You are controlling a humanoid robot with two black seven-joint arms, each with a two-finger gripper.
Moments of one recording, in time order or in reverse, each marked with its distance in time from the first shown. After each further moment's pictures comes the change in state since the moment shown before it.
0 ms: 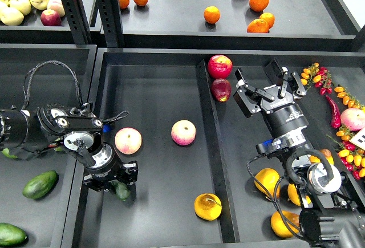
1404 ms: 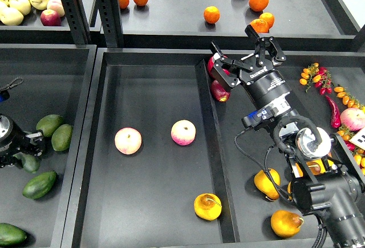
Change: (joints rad) left arm 0.031 0.463 0.033 -0.104 0.135 0.000 0.000; right arm 0.199 0.000 -0.092 -0.020 -0.005 -0.084 -0.011
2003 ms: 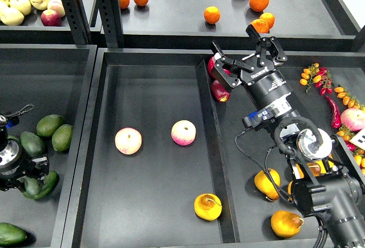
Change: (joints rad) left arm 0.109 -0.145 -0.007 0.112 0.002 0.000 0.001; right arm -0.023 0.000 0.008 0.031 0.001 0.003 0.000
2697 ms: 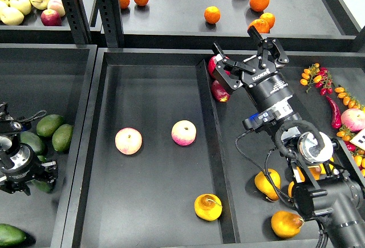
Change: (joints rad) left arm 0.014 -0.015 -0.009 0.025 0.041 0.000 -0.001; right arm -0.016 0.000 -0.003 0.011 -0.001 0.002 0.001
